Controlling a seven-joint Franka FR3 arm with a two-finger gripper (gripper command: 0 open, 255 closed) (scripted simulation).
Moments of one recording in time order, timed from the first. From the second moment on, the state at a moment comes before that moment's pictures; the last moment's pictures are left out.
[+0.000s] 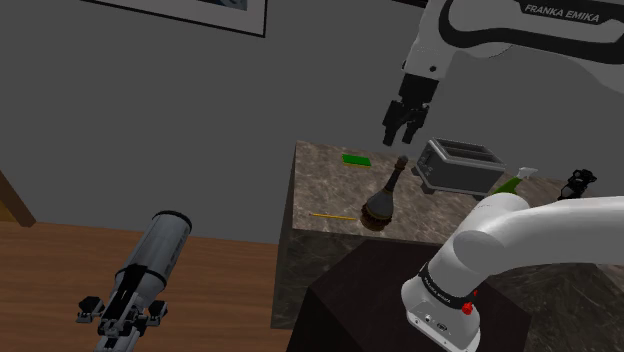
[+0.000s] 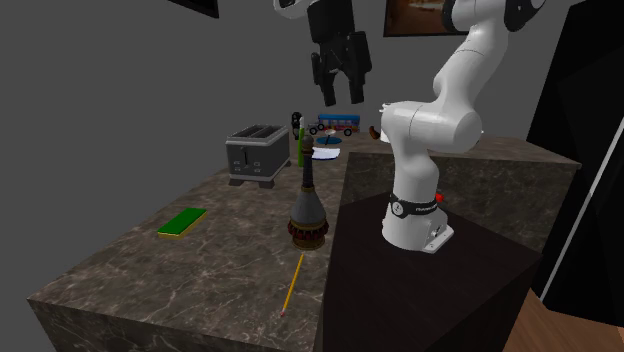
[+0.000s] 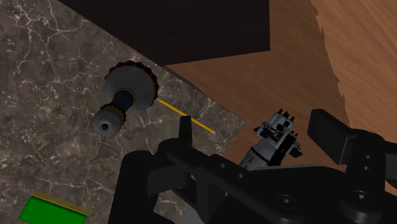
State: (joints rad) arm -0.02 -0.79 -0.04 -2.42 0.12 1.50 0.03
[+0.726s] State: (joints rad) arm -0.10 -0.92 -0.19 -2.65 -0.10 1.77 -0.21
